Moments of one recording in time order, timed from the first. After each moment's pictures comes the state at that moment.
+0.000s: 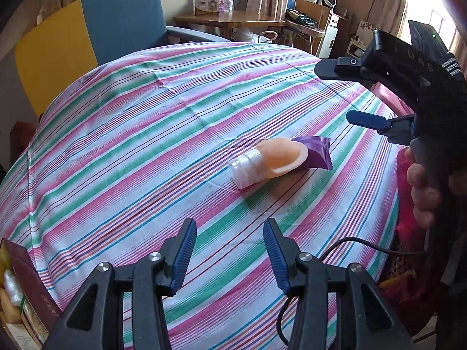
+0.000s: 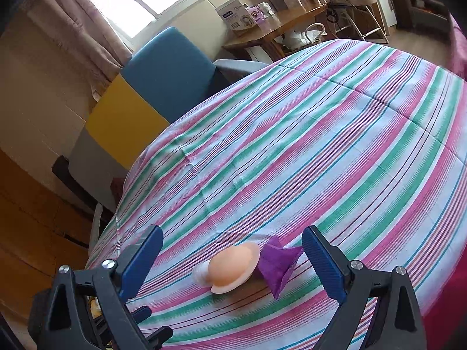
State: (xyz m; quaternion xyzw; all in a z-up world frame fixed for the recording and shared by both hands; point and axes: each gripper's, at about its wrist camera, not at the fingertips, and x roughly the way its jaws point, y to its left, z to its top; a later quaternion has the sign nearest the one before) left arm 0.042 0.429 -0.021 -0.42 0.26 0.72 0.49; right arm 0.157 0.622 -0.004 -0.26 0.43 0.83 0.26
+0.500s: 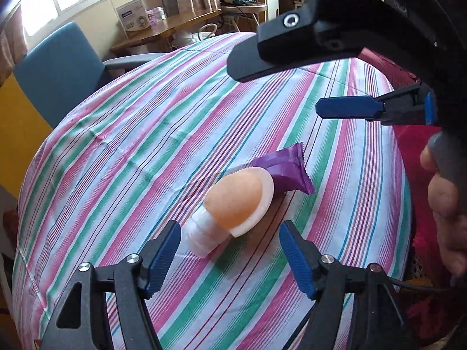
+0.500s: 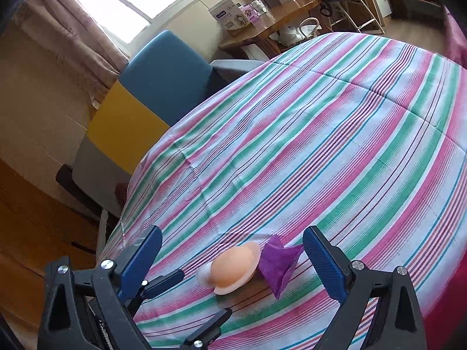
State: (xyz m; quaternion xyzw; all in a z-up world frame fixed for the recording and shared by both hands) left arm 0.069 0.515 -0.037 -0.34 0.40 0.65 0.55; right arm 0.159 0.627 -0.007 -0.25 0.45 0.82 0.26
